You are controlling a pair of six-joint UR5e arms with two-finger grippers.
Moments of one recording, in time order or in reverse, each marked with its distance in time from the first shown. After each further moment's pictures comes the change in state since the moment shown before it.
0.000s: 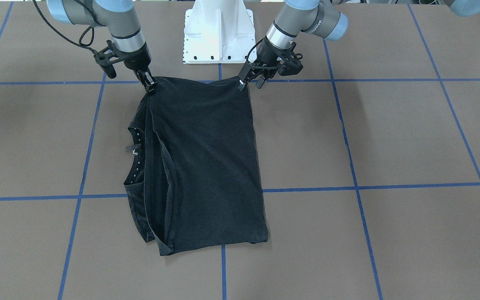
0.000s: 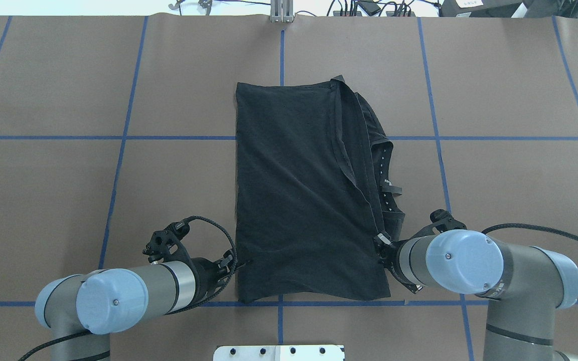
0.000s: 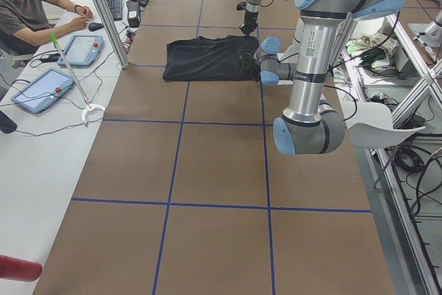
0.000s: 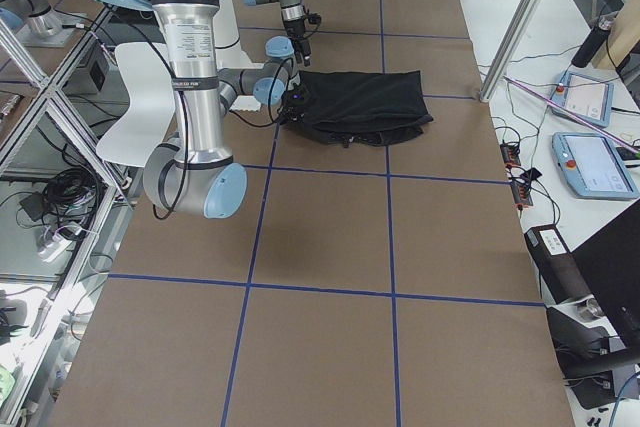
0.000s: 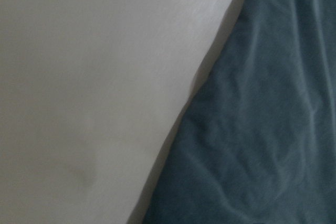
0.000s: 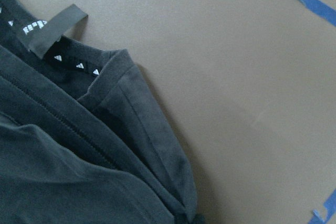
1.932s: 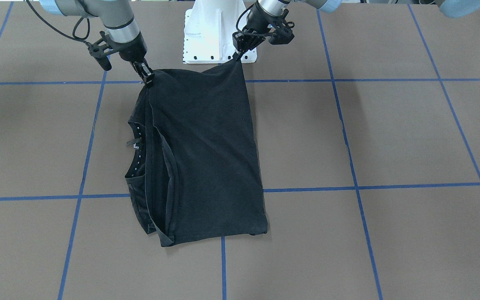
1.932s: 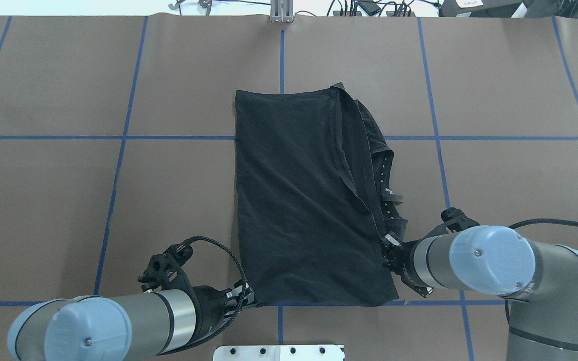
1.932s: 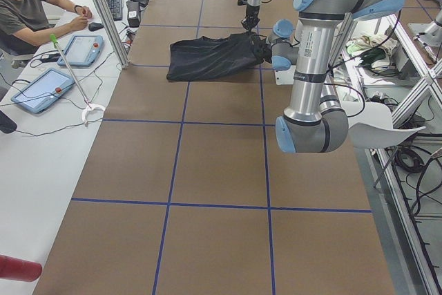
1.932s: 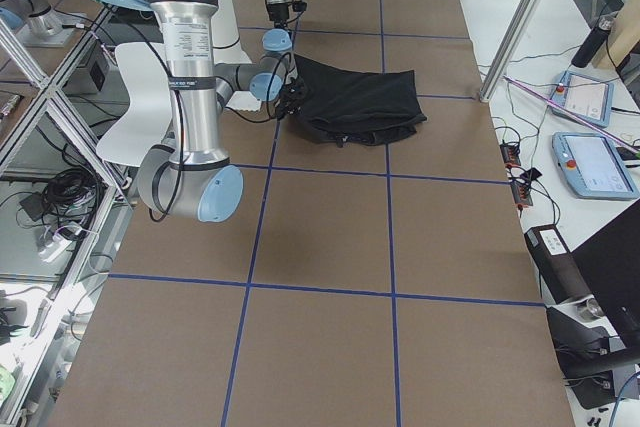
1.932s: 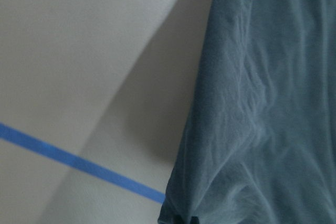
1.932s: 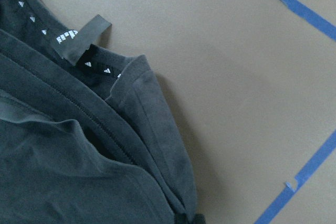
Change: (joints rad) left arm 0.066 -0.005 -0.252 0.168 -0.016 -0.083; right arm 0.029 -0.064 0.124 -0.001 0.067 -0.016
